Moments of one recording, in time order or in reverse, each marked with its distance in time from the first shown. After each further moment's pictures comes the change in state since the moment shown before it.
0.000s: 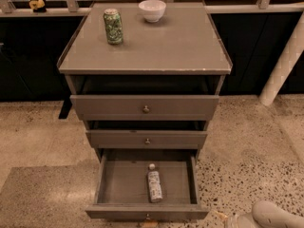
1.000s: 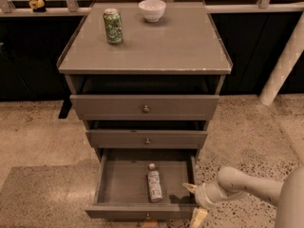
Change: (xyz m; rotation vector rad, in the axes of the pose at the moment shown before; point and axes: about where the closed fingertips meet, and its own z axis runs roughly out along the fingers) arm -0.111 -0.083 0.044 -0.051 -0.030 -0.244
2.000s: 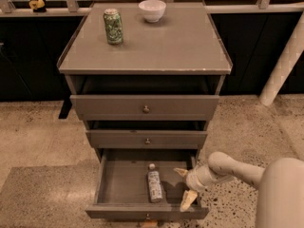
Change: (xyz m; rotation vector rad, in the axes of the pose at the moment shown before) arm -0.038 -0.077 0.010 0.027 -0.062 -0.055
